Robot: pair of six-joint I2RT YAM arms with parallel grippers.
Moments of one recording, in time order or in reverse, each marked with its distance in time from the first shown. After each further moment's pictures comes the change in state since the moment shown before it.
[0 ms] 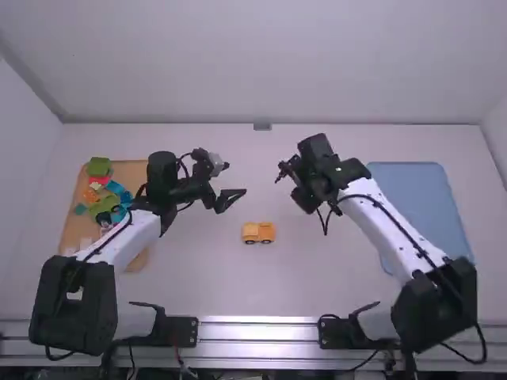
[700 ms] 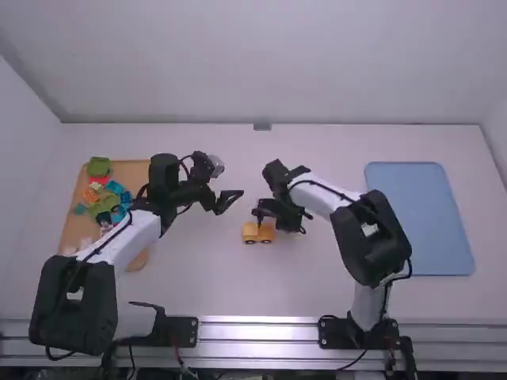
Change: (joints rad) left arm 0.000 0.000 -0.004 -0.085 -0.108 0.015; right arm 0.117 0.410 0.000 0.035 -0.010 -0.454
